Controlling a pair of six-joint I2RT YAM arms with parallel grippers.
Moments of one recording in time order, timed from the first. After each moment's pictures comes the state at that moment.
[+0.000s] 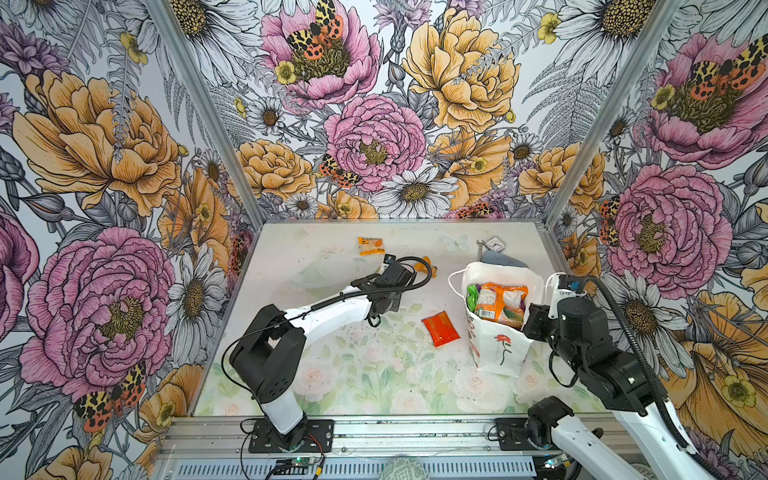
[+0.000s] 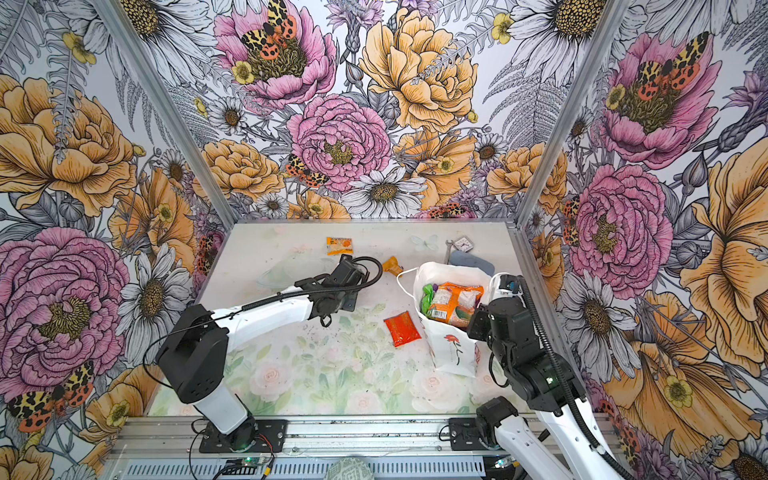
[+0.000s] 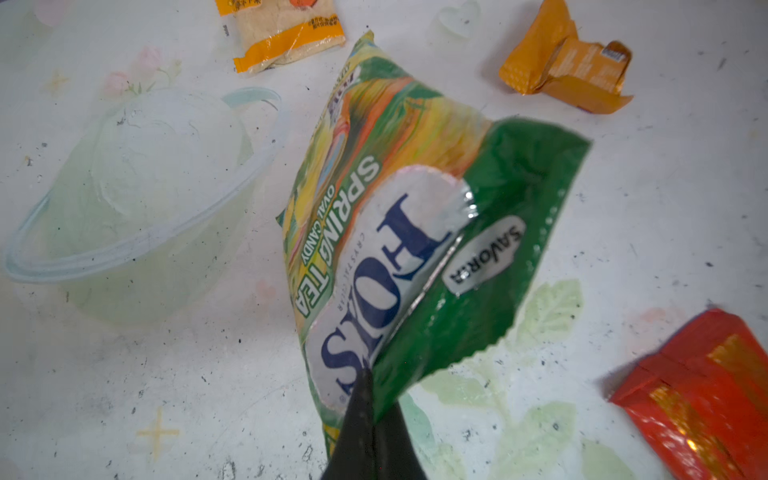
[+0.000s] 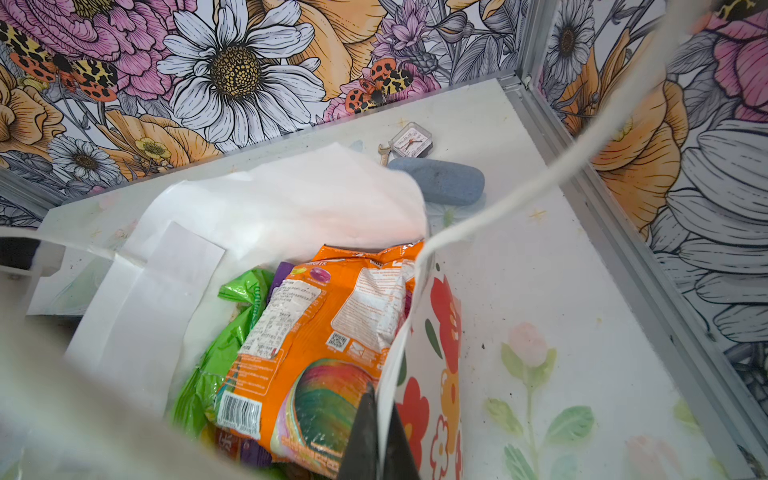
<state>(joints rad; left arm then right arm) -0.75 1.65 1.15 -0.49 -0.43 -0.43 0.38 0.60 0.91 -0.93 0.29 0.46</state>
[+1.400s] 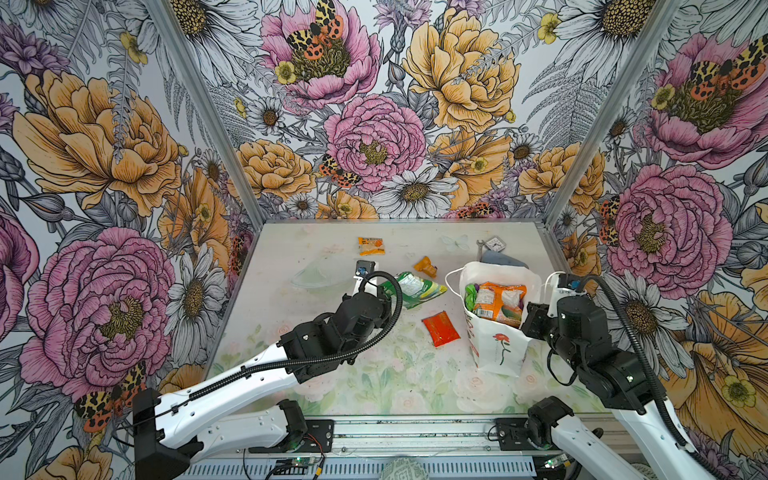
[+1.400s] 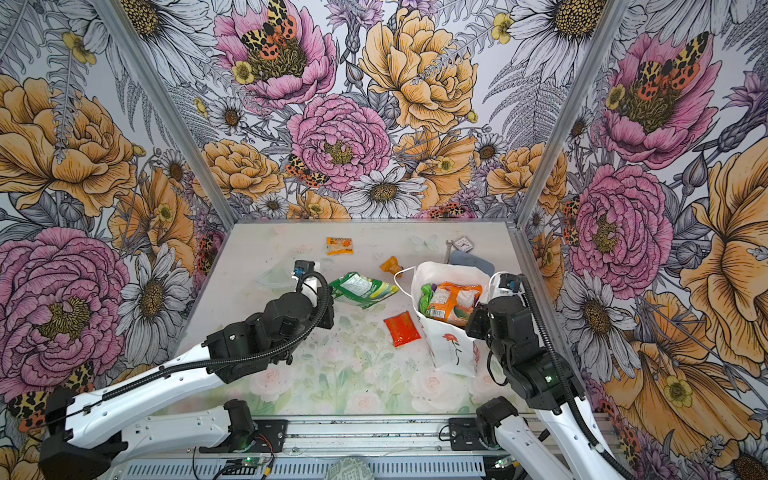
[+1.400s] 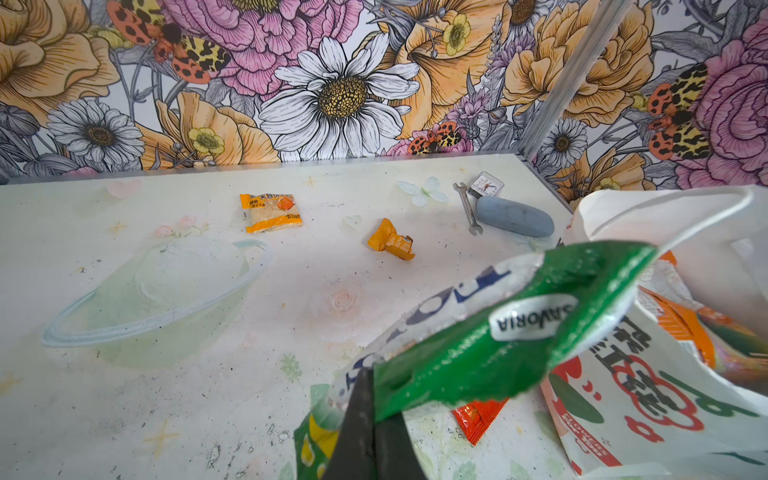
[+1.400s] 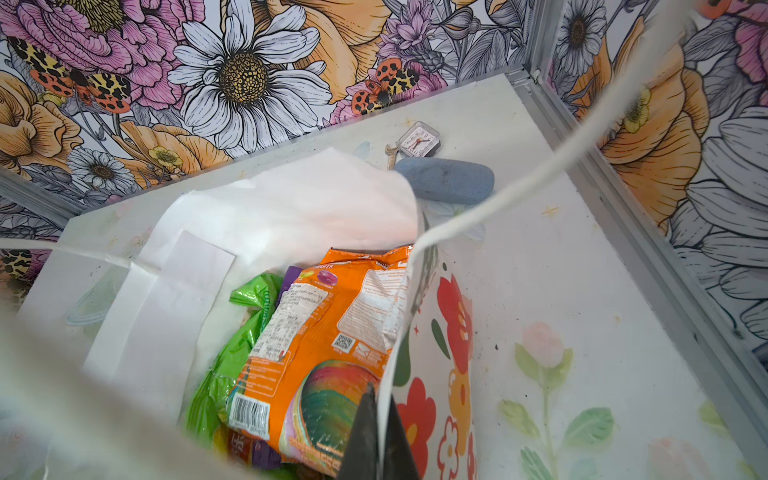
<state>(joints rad) -1.05 1.00 0.99 -0.43 -0.66 -0.45 0.38 0.60 0.91 -0.91 0.26 0.48</state>
